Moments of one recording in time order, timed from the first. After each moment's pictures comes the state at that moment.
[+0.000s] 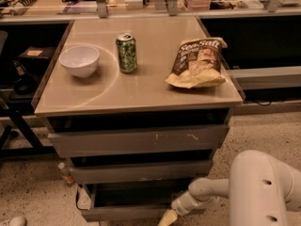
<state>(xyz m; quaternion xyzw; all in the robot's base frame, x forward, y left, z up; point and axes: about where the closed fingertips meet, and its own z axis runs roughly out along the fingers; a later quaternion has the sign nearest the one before) 0.448 -0.078 0.174 -0.45 0.84 0.28 0.14</state>
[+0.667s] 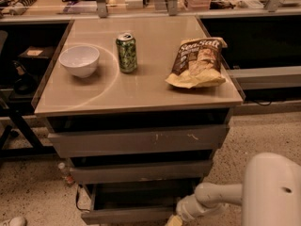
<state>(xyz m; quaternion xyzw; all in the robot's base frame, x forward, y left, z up) 0.422 -0.086 0.194 -0.44 0.84 0.28 0.14</state>
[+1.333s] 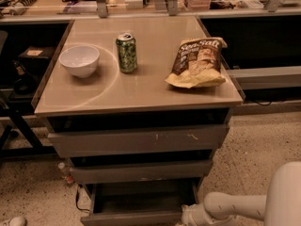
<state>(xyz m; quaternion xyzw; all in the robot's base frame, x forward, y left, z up) 0.376 -0.101 0.227 -0.41 0.85 0.29 0.15</state>
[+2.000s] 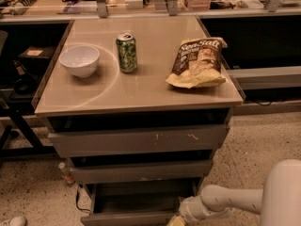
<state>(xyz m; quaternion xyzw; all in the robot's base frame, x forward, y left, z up) 0.404 -0.095 0.230 -0.42 0.84 0.29 0.17</state>
